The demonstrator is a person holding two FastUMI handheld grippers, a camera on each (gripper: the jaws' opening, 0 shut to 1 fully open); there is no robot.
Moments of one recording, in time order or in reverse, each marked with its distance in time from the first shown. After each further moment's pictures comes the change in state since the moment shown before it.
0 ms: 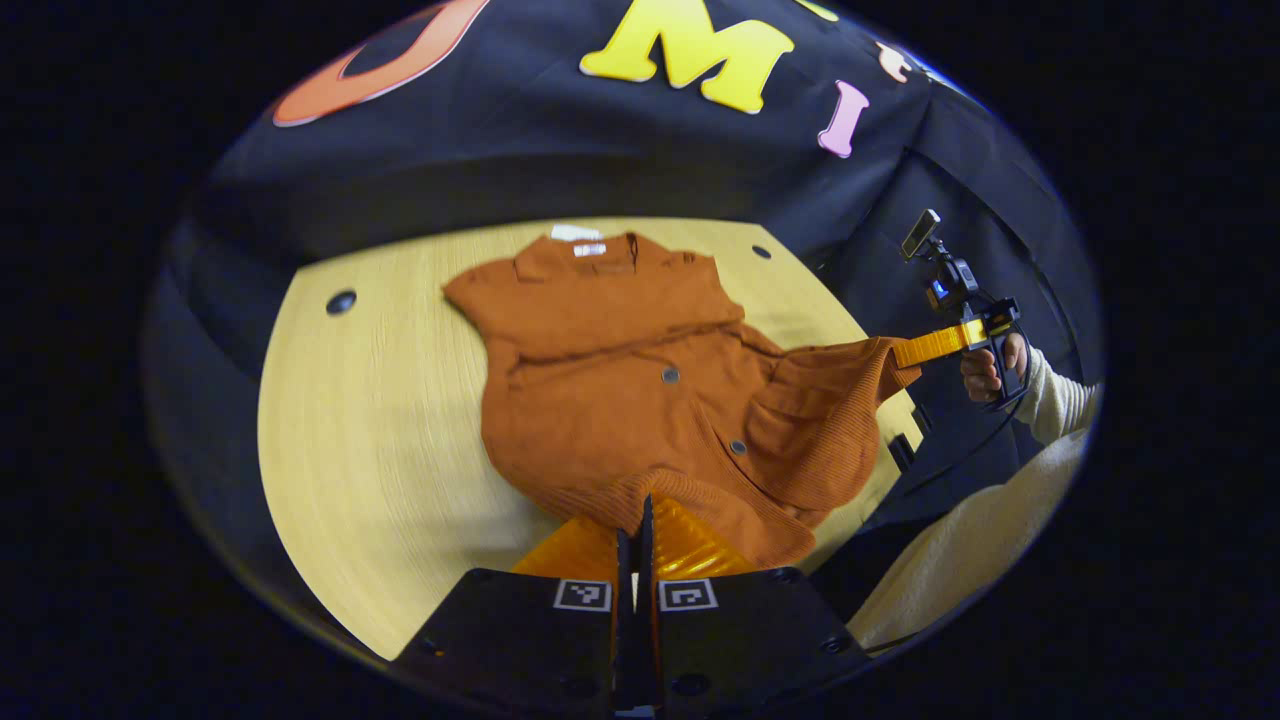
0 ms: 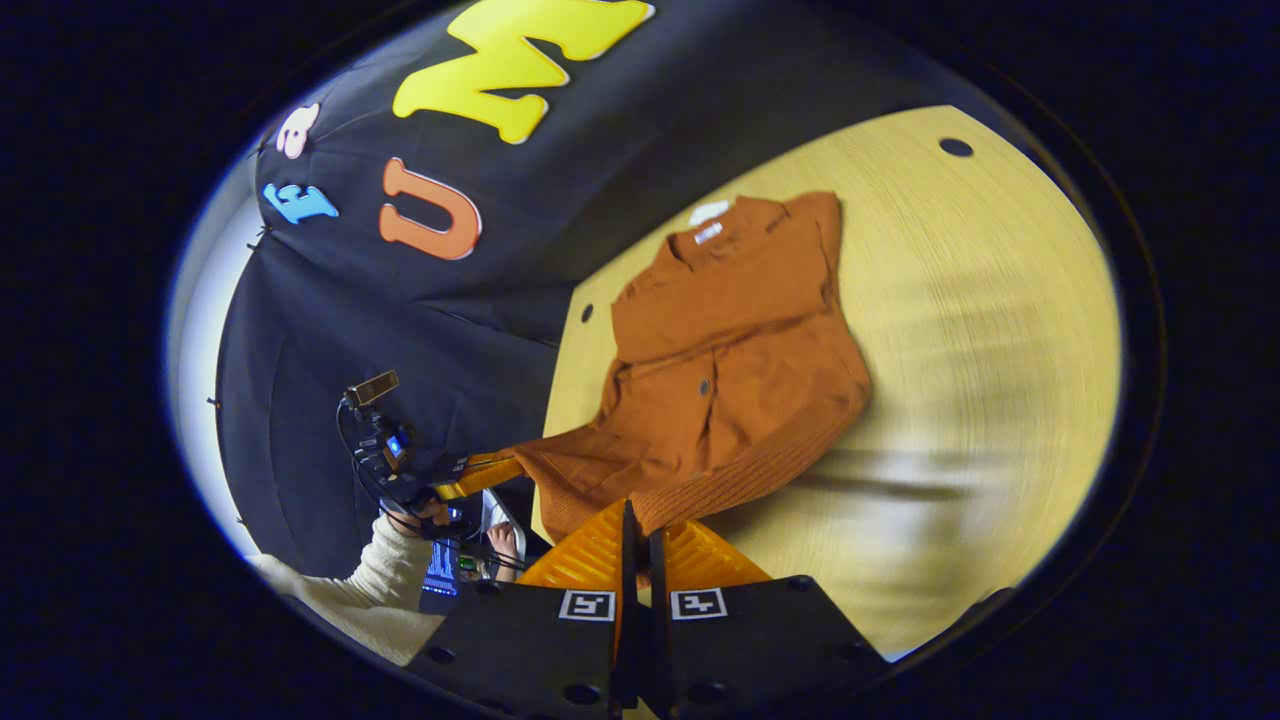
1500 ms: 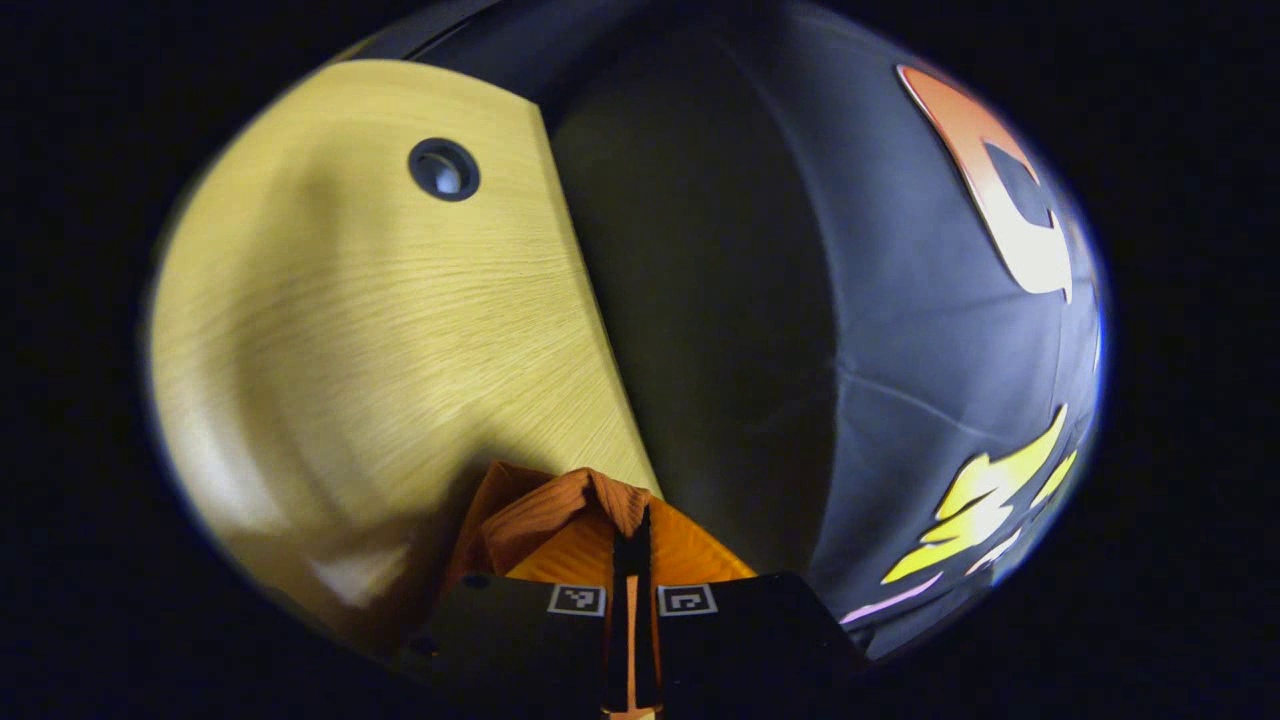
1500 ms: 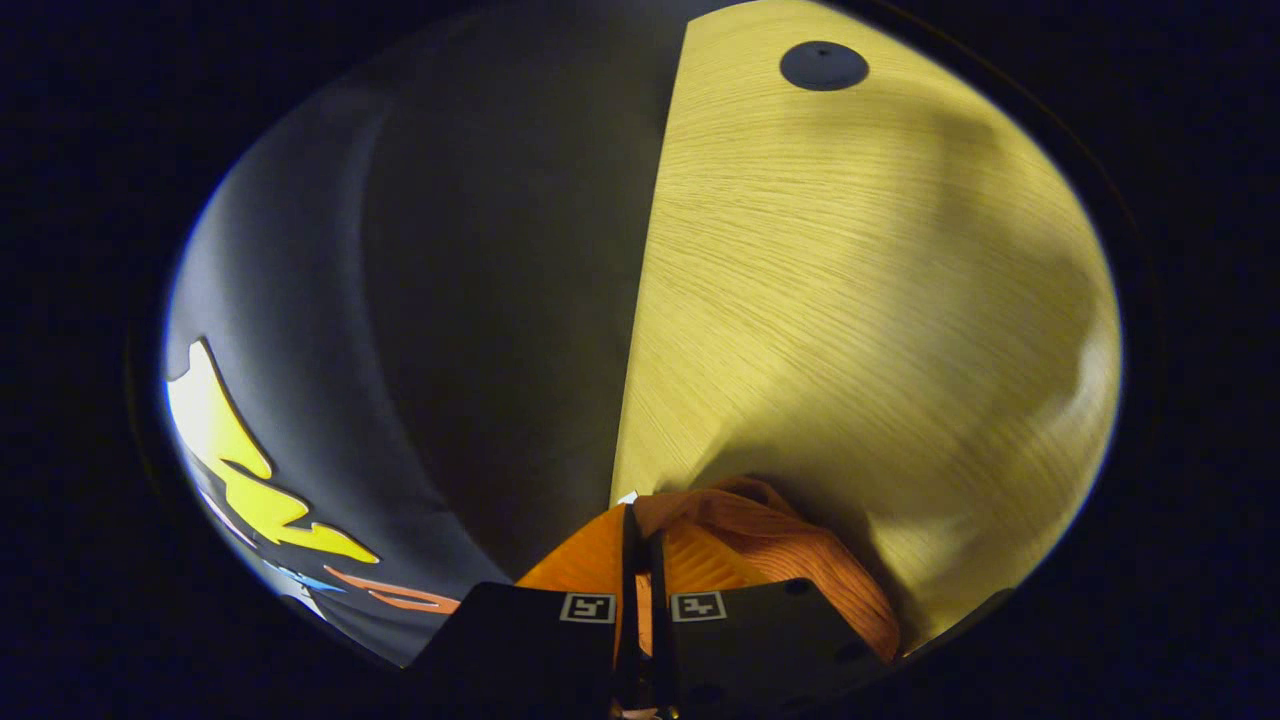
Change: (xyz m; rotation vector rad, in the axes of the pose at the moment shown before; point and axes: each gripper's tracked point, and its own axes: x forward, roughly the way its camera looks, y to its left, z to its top) left arm 0.163 0.152 0.169 -1.328 -0.701 -0.176; right arm 0.111 -0.229 0.280 0.799 -0.510 0.070
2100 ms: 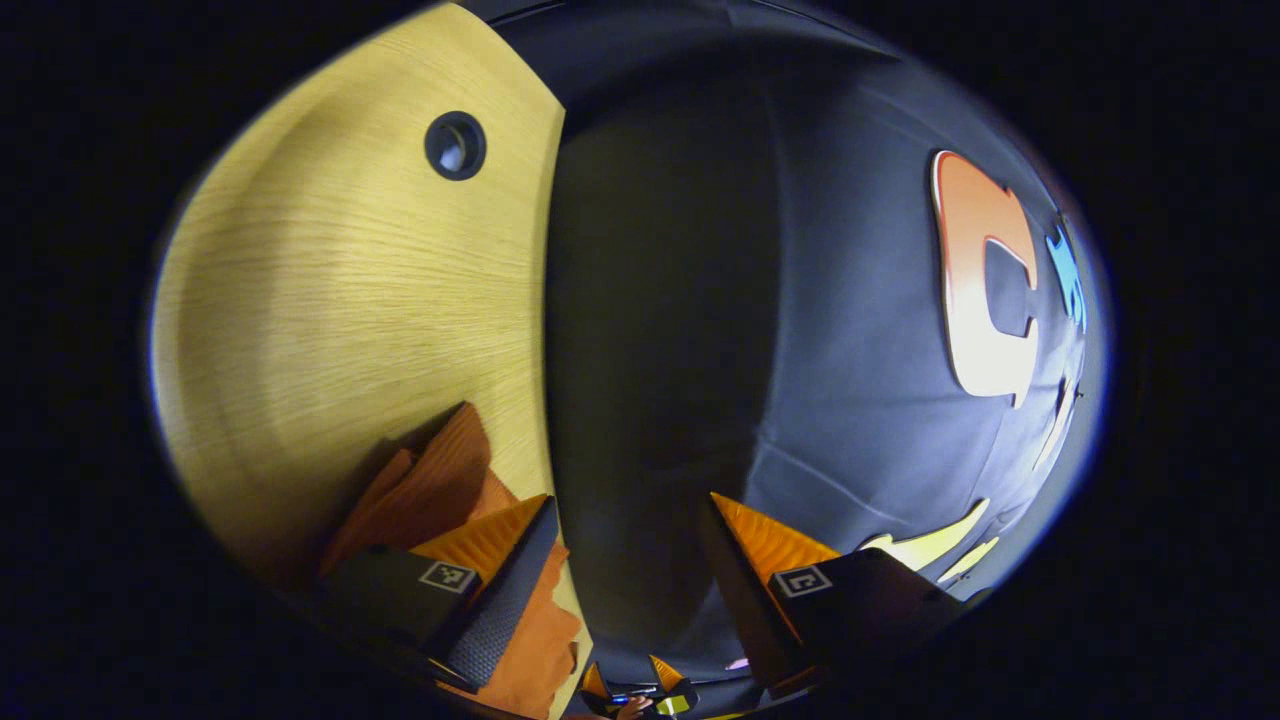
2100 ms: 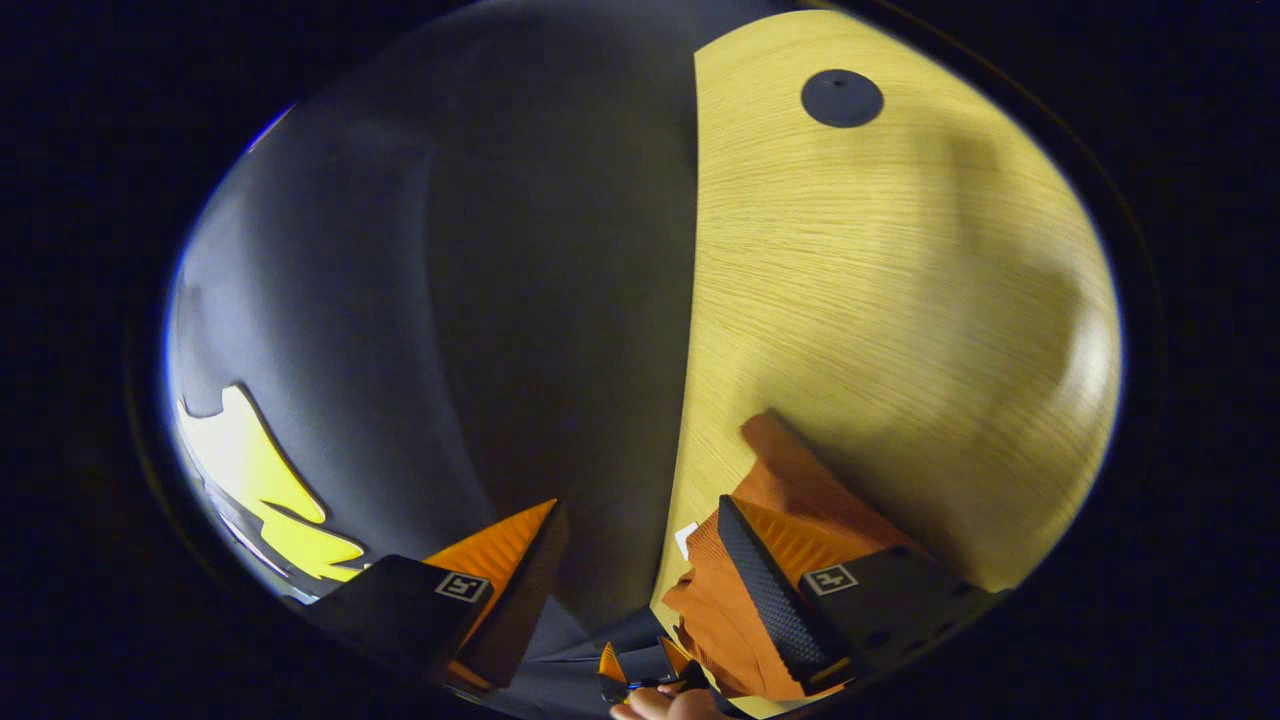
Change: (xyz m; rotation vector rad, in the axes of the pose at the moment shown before) left arm 0.011 -0.065 0.013 -0.167 -0.096 -0.215; right arm -0.019 0.045 0.014 0.008 -0.089 0.067
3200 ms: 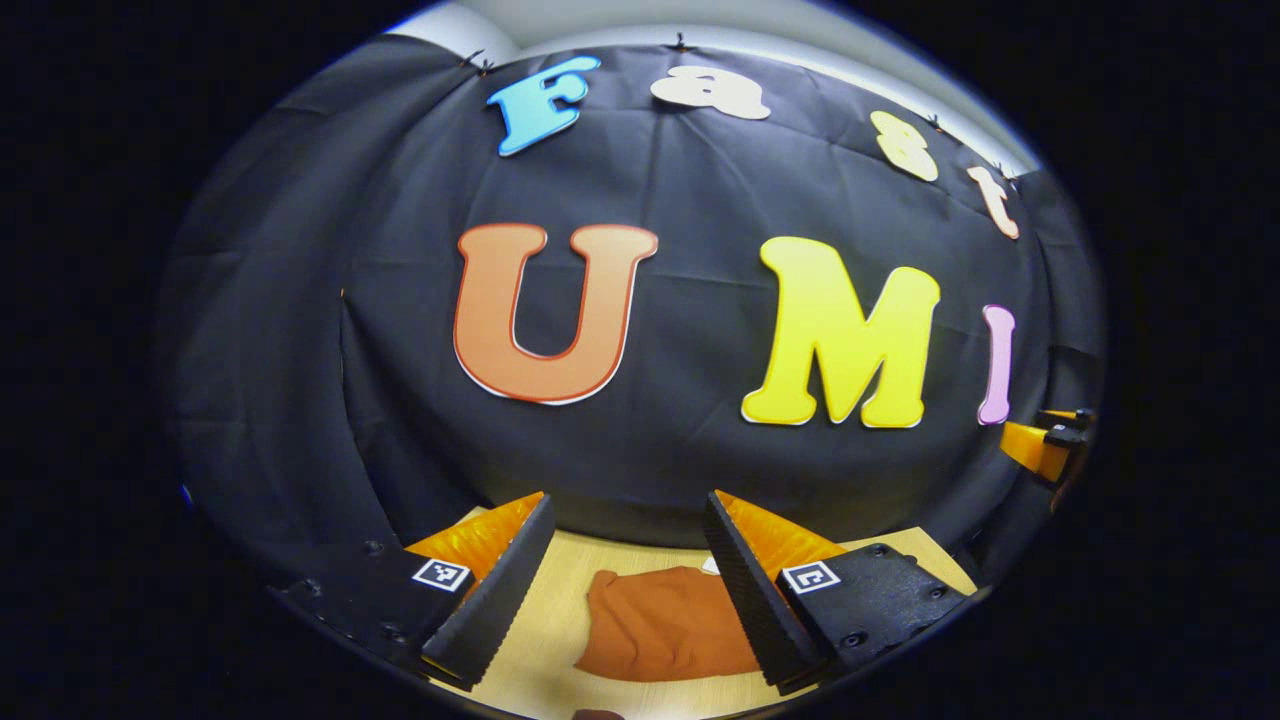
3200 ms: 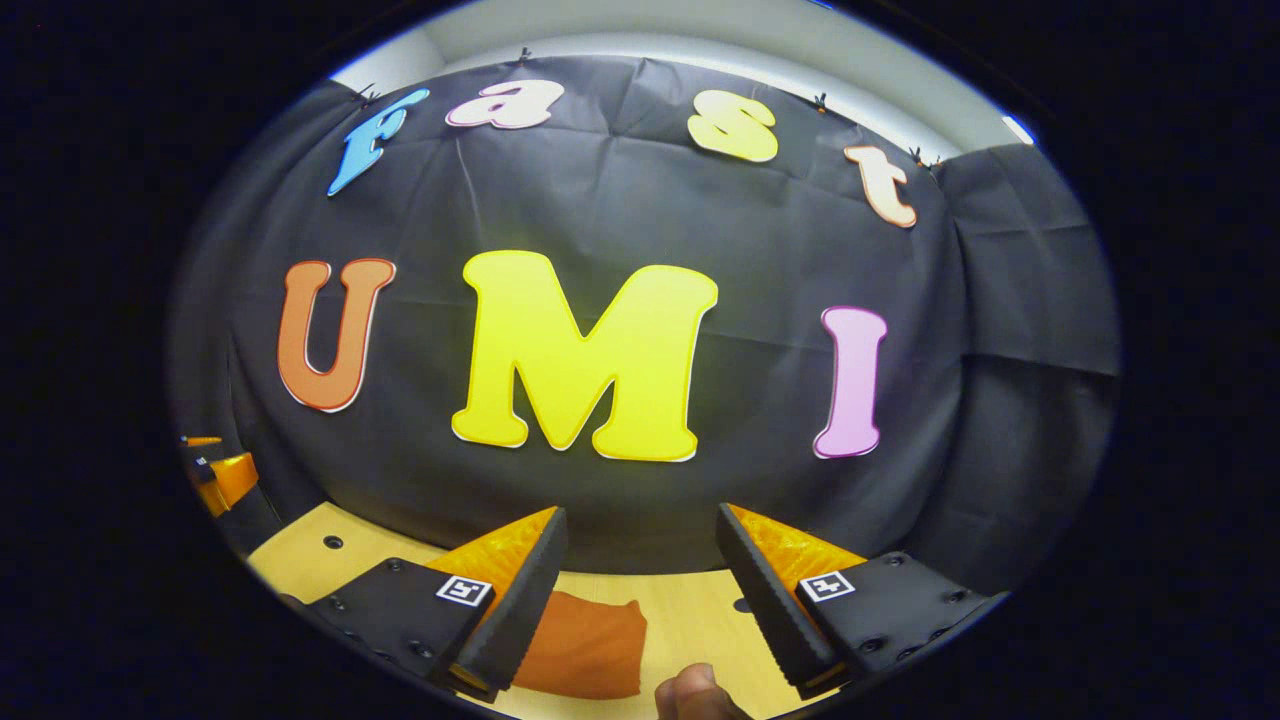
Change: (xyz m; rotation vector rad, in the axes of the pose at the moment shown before) left arm -0.217 -0.220 -0.078 1.488 -0.205 0.202; right arm -0.251 0.174 -0.184 -1.592 -0.771 -0.186
